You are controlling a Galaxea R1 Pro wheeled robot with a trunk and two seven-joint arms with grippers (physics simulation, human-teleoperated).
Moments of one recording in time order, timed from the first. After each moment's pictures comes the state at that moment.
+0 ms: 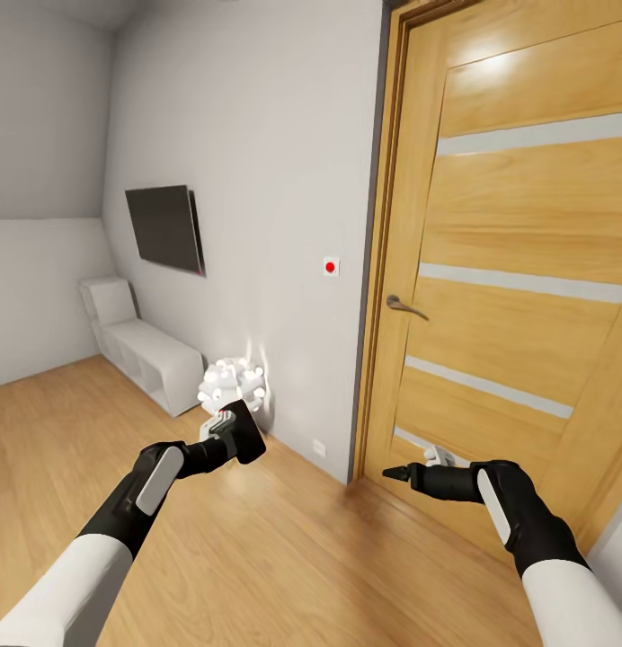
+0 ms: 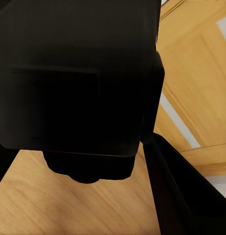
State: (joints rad) left arm -0.69 0.08 -0.06 -0.84 0.71 0.70 -0.11; right arm -0.61 -0.12 -0.18 -0.90 -0.06 0.93 0.71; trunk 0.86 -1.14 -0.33
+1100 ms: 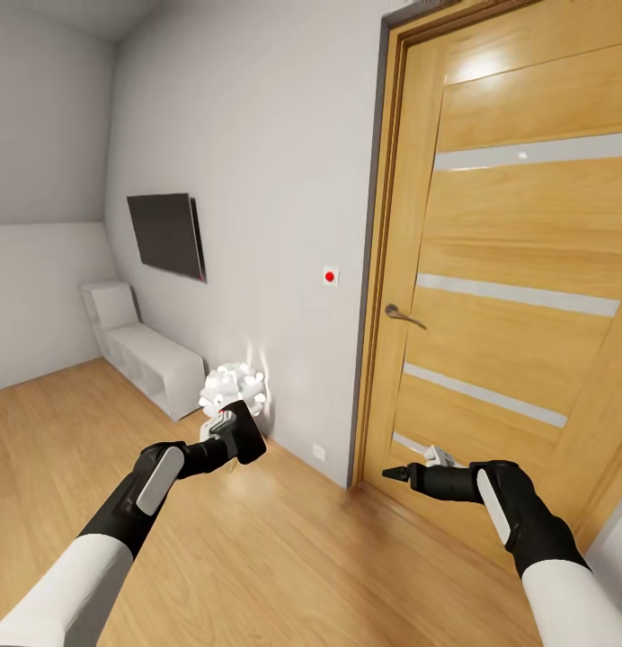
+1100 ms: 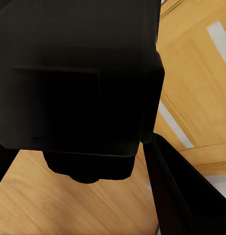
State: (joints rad) left arm -0.69 0.08 -0.06 -0.84 0.71 0.70 -0.11; right arm -0.61 -0.12 -0.18 -0.90 -0.06 0.93 0.71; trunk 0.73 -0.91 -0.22
